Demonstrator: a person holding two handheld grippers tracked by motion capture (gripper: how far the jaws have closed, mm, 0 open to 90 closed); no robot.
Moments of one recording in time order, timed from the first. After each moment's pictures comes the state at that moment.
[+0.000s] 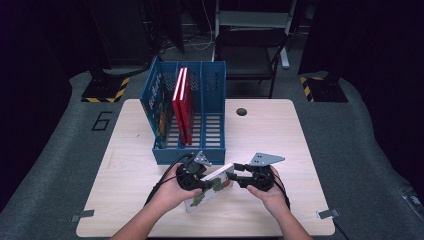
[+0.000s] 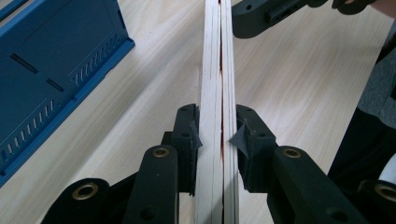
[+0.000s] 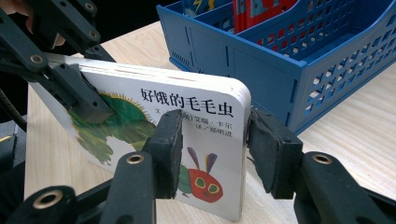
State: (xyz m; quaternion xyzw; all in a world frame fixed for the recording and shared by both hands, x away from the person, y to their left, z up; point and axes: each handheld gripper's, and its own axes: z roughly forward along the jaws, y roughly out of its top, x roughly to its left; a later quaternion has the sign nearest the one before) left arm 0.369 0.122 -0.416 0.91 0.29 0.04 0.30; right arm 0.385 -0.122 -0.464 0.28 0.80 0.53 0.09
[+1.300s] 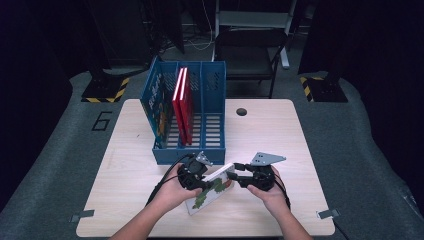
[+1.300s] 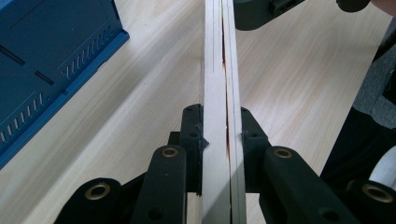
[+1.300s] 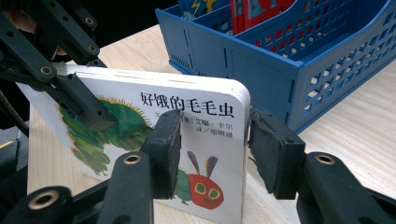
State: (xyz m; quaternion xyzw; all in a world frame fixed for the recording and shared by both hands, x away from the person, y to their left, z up) left arm 0.371 0.120 -0.416 0.91 0.30 0.02 0.29; right arm 0.386 -0.124 -0.463 0.29 0.79 0.53 0.09
